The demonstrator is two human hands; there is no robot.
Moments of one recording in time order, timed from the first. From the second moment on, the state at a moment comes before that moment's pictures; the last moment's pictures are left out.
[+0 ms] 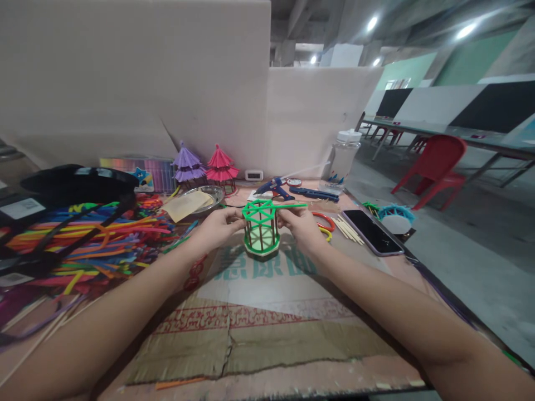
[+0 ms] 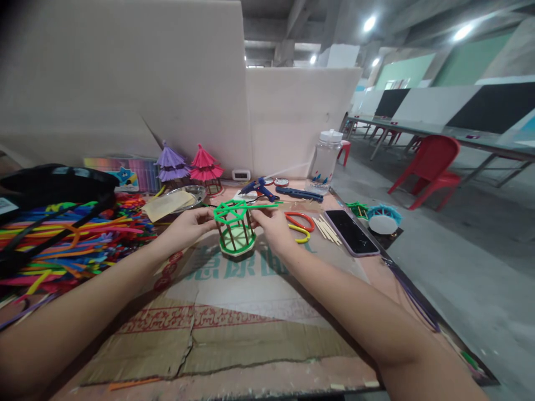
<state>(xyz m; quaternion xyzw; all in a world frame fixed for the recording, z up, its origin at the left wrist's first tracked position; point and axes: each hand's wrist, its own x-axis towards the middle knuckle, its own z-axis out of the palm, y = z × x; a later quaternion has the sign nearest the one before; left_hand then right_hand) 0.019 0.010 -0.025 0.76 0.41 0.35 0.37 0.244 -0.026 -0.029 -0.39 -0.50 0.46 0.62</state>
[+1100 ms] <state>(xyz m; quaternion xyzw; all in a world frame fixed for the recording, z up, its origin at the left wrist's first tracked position) 0.025 -0.027 0.007 0.87 0.30 0.39 0.05 0.263 -0.063 0.031 -0.33 -0.82 -0.01 0.46</state>
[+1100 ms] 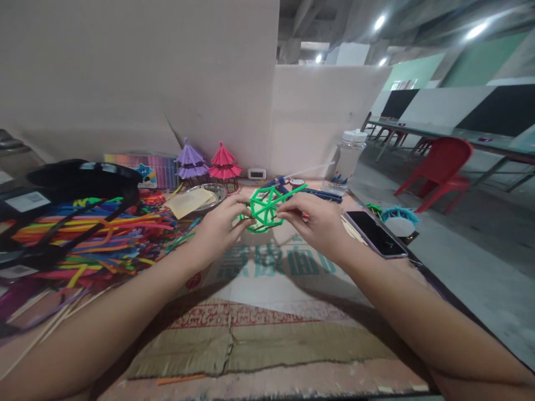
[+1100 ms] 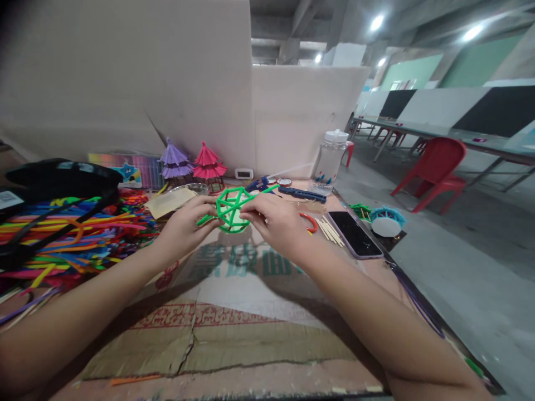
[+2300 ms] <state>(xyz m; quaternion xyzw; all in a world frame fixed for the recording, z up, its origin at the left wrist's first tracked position) 0.027 -0.020 0.007 0.78 0.35 0.47 0.21 0.271 -0.034 0.015 -0.41 -0.71 0.38 0.43</state>
